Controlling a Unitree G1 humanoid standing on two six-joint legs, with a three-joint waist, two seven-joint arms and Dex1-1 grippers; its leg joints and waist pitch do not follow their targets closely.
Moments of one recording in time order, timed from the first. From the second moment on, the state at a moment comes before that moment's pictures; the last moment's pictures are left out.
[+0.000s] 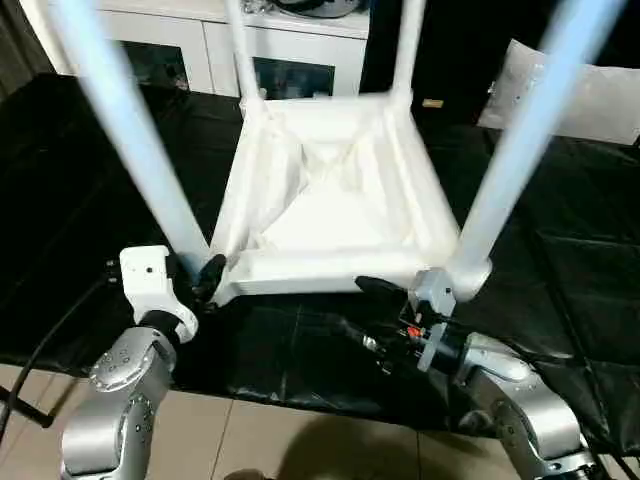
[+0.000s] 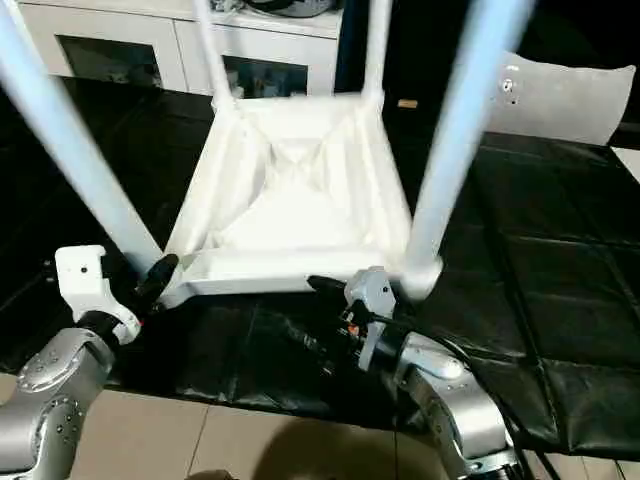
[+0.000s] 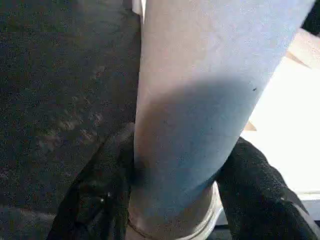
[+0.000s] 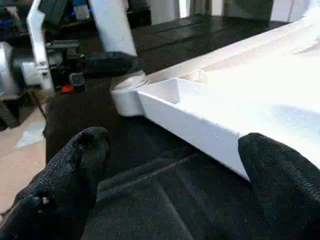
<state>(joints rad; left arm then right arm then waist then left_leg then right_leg) -0.01 0.11 0.18 -0.22 -0.34 0.48 -0.17 -0.07 -0.26 0.19 -0.04 0.34 0.21 0.77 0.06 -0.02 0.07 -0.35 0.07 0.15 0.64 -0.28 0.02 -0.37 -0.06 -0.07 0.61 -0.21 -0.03</state>
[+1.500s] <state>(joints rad) -0.12 0.12 -0.01 -0.25 -0.32 0.64 -0.15 -0.49 0.13 -0.29 0.53 0.74 0.28 0.46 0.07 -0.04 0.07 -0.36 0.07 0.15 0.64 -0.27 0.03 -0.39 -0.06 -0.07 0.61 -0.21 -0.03</state>
